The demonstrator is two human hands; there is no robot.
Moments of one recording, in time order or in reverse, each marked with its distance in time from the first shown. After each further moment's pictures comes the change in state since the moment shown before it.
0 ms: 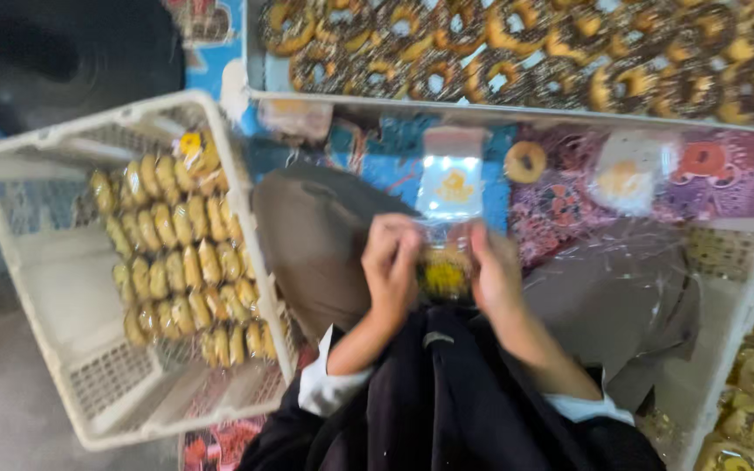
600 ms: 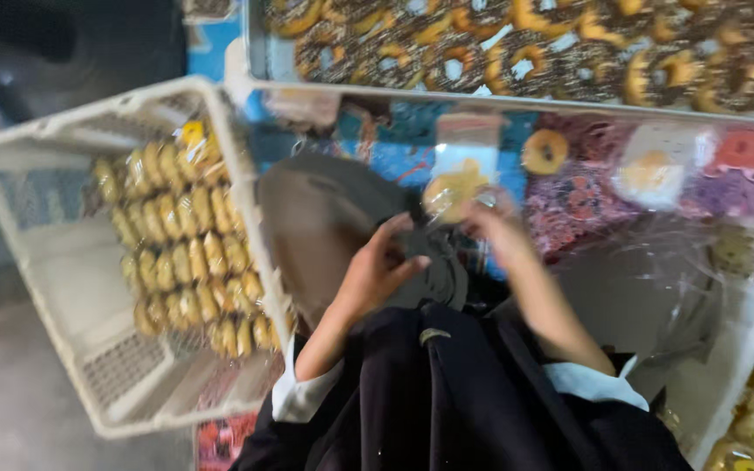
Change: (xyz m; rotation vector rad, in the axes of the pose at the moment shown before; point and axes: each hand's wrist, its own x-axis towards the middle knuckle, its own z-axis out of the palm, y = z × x) left_hand 0.022 -0.036 -0.075 0.512 -0.448 -0.293; right_hand 0.099 0.084 -0.101 -0.307 0.060 0.251
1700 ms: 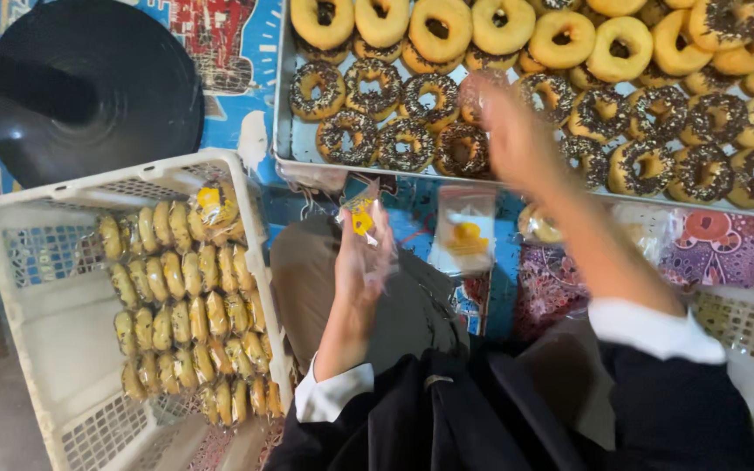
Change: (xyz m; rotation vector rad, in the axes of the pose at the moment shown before) left_hand 0.116 -0.031 -0.018 -1.778 0.150 -0.100; right_hand 0.068 -0.253 0.102 -1.197 -0.077 -1.115
